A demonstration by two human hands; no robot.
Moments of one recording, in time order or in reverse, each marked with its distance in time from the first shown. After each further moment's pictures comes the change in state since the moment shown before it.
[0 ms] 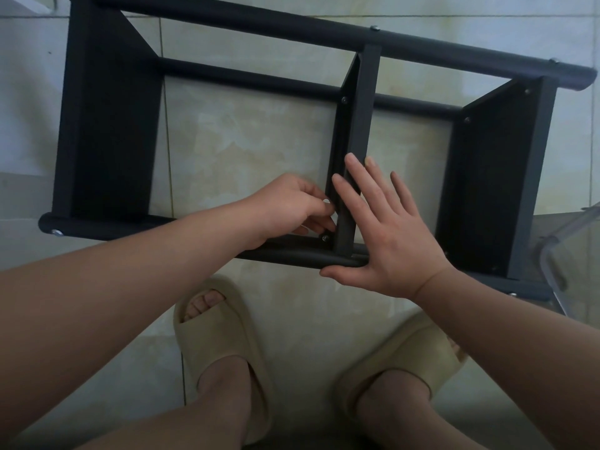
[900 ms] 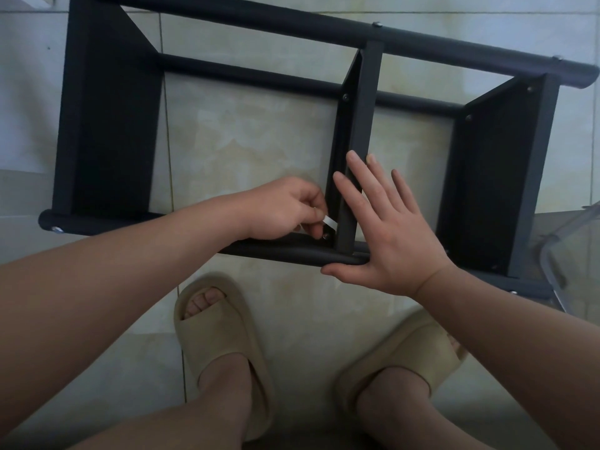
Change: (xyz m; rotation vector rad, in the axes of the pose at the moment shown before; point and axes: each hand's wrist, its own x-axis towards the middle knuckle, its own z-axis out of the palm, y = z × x) left_hand 0.000 -0.005 -0.015 0.303 -0.139 0.137; right_hand -0.001 -0.001 -0.001 0.016 0.014 -0.005
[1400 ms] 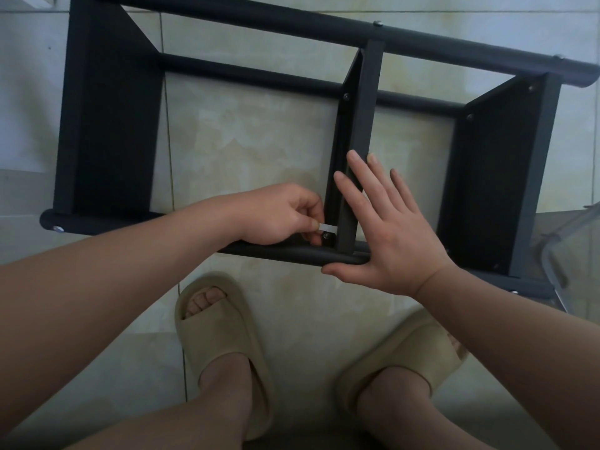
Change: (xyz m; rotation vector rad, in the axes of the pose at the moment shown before) left_hand -0.003 -0.003 -0.003 0.131 -0.072 0.013; right_hand 0.001 0.001 0.000 0.010 -0.010 -0.003
